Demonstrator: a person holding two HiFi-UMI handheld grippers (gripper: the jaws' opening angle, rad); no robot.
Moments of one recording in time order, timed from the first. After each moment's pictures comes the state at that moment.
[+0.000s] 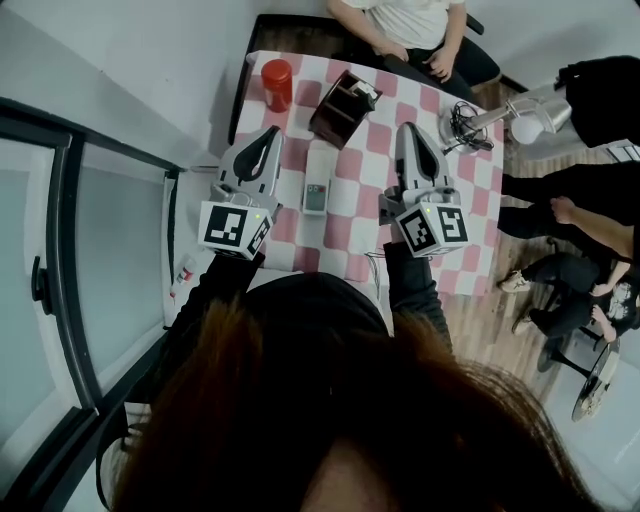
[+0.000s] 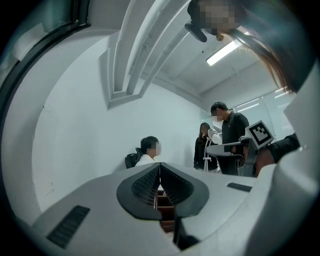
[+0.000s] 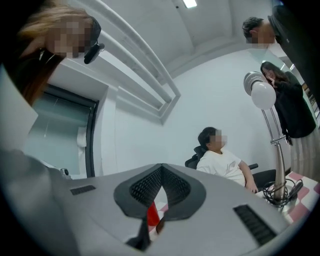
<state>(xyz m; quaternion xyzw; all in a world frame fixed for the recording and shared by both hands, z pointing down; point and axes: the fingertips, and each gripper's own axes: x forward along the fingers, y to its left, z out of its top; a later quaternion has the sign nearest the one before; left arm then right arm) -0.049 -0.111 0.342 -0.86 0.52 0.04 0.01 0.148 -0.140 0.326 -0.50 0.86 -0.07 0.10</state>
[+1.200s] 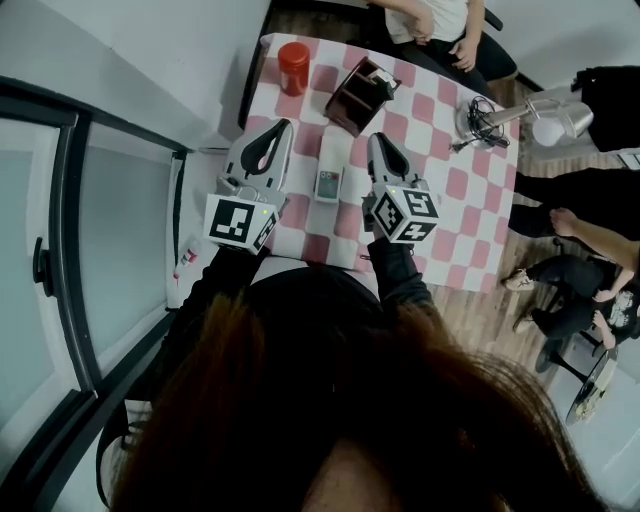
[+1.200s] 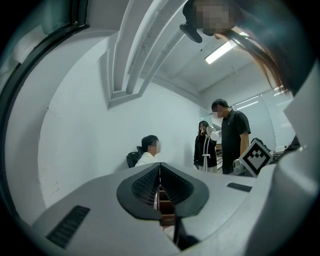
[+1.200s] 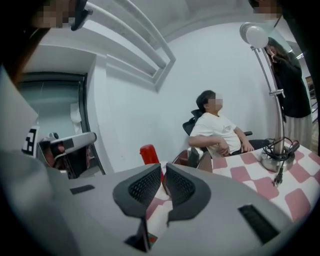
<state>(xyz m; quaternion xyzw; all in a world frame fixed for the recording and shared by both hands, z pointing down) -0.057 -0.099 0.351 -0.86 0.52 0.02 0.01 0.098 -0.134 0.447 -0.49 0.85 -0.19 -0.03</state>
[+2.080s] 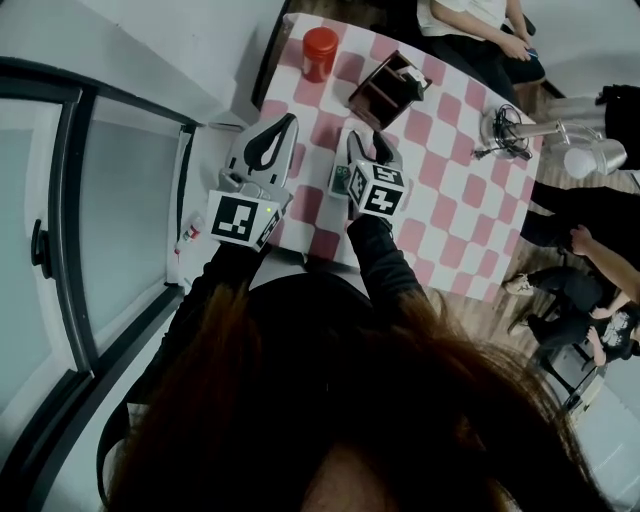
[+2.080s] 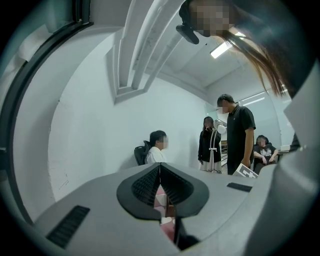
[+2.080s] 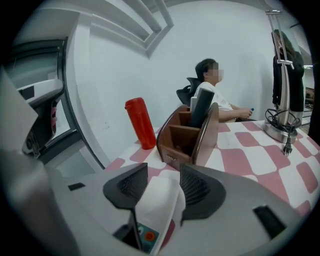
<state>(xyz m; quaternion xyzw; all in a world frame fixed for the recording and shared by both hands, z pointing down) -0.084 -0.105 0.374 -0.84 0.54 0.01 -0.01 0.048 -0.154 0.569 -0.52 0.80 -0.26 -0.18</state>
